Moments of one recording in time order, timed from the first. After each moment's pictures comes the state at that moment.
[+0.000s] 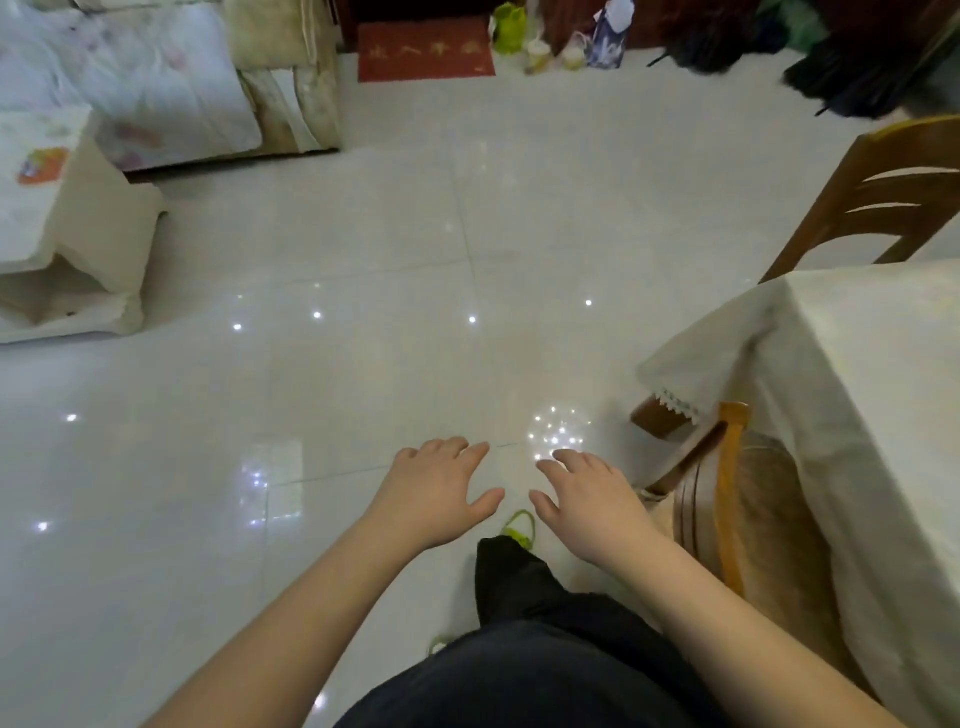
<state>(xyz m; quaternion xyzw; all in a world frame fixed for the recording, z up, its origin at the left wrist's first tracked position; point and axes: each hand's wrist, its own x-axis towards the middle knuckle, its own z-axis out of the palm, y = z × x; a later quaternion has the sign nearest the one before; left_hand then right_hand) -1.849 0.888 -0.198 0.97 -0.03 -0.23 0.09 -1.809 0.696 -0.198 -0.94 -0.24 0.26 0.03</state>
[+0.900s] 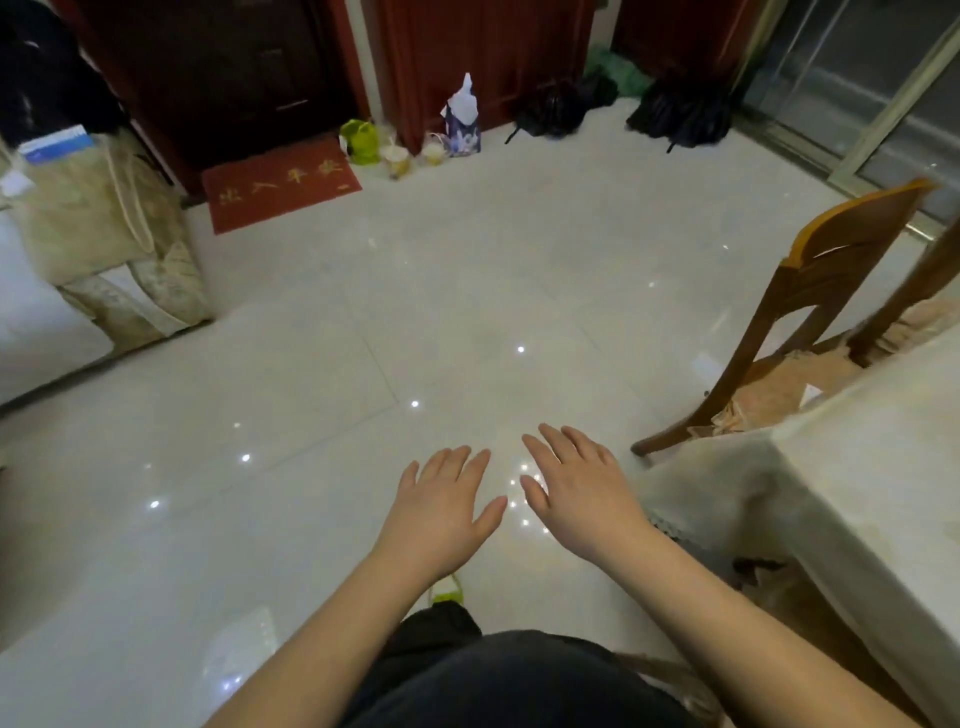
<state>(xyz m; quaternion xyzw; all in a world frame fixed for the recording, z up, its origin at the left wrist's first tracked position) -1.413 0.931 -0.183 0.97 -0.15 -0.17 0.07 -1.411 0.750 -0.171 -0.98 -0.09 0.16 0.08</state>
